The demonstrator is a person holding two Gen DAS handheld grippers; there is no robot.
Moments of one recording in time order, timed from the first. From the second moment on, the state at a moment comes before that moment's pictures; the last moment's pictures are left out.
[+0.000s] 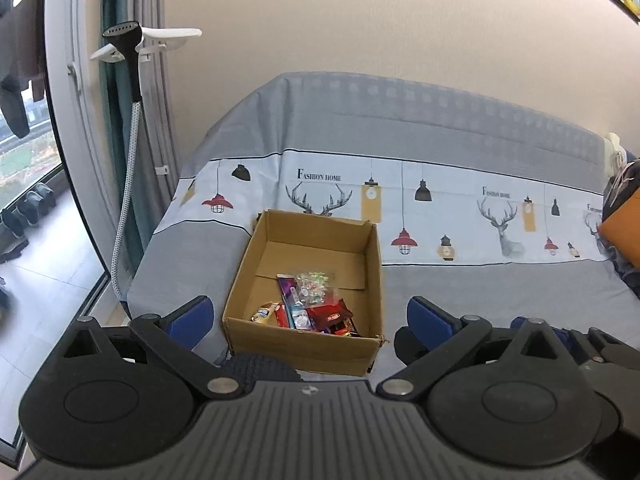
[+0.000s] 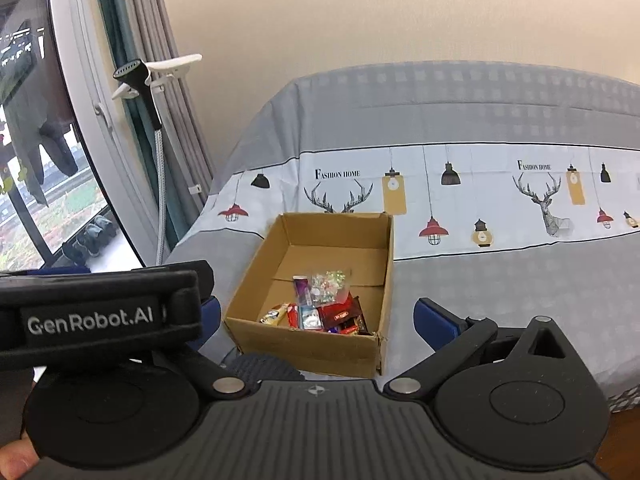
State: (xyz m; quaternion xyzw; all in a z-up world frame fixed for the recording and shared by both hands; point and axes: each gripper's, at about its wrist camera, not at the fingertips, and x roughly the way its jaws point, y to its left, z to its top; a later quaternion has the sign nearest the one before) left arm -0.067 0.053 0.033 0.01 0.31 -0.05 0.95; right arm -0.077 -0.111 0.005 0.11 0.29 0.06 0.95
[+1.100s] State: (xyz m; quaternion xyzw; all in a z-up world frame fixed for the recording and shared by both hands) left arm -0.093 0.047 0.037 0.05 0.29 -0.01 0.95; right arm -0.089 -0.099 0.011 0.10 0.30 0.07 0.95
